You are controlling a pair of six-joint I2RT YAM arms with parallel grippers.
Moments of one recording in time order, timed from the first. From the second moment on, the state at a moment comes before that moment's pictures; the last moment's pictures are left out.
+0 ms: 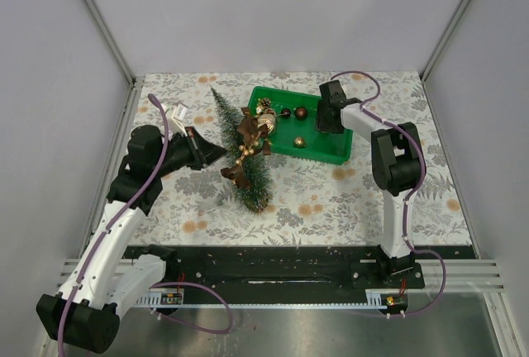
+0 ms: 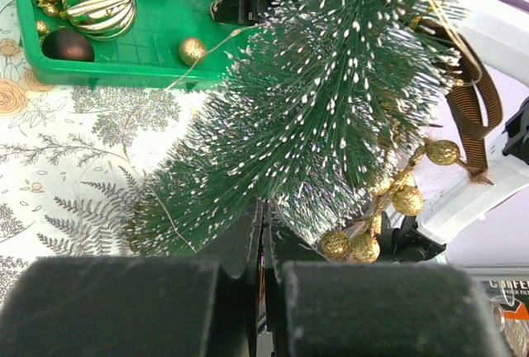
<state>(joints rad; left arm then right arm) -0.24 0.86 0.85 -0.31 0.56 -0.58 0.30 2.13 1.58 -0.43 0.20 0.37</state>
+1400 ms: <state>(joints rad) -0.23 0.80 0.78 -0.23 0.60 -0.64 0.46 0.87 0.80 -0.22 -0.47 0.65</state>
